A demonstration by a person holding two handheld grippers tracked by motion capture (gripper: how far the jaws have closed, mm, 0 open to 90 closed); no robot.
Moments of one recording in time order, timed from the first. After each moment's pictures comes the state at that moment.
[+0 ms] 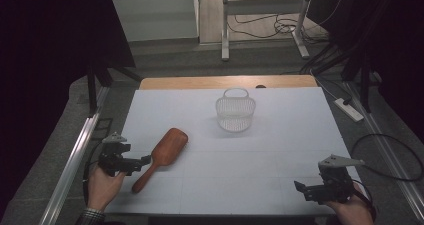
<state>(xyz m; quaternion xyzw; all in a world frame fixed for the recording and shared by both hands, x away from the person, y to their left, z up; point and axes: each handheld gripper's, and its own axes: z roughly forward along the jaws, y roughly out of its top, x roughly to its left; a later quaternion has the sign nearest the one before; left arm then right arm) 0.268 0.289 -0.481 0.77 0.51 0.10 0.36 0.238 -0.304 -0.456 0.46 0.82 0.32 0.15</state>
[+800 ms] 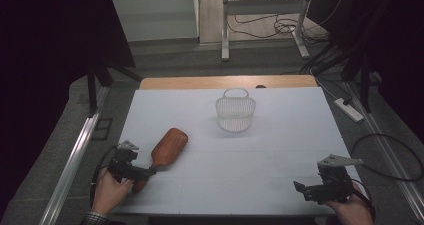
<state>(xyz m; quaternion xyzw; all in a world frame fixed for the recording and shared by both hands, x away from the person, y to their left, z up) 0.268 0.269 -0.504 0.81 0.50 0.08 0.30 0.239 -0.303 -0.457 0.46 0.82 0.31 0.15</state>
